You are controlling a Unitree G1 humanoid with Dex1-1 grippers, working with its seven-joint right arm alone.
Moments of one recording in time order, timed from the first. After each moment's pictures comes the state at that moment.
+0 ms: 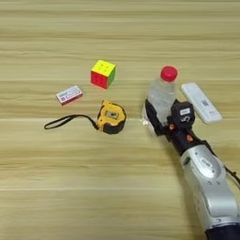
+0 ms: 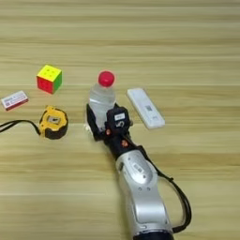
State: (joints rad) arm 0.07 -0.10 0.01 0.00 0.07 -0.11 0.27
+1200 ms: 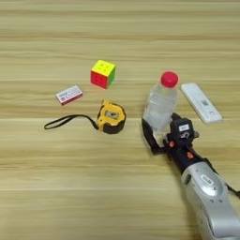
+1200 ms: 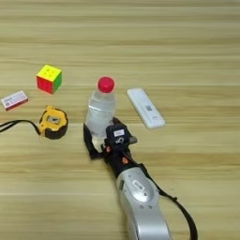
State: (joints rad) arm 0.17 -0.10 0.04 -0.04 0.06 -0.06 0.25
